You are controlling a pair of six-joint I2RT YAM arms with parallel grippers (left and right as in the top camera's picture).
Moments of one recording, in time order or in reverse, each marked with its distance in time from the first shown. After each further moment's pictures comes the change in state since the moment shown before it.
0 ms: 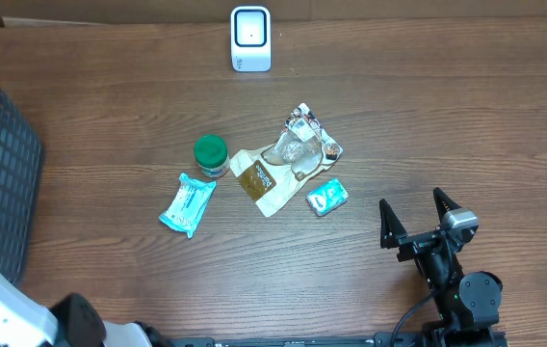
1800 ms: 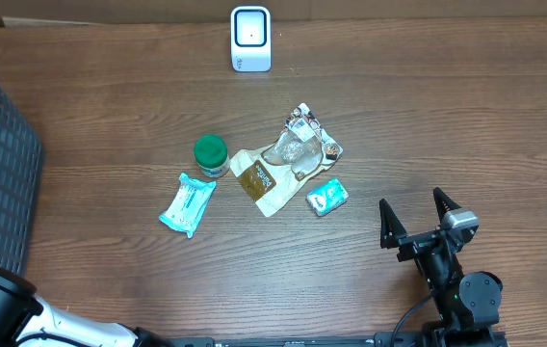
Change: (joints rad) left arm 0.419 0.359 -0.831 0.844 -0.344 0.458; right arm 0.000 0.000 0.000 0.000 0.000 0.000
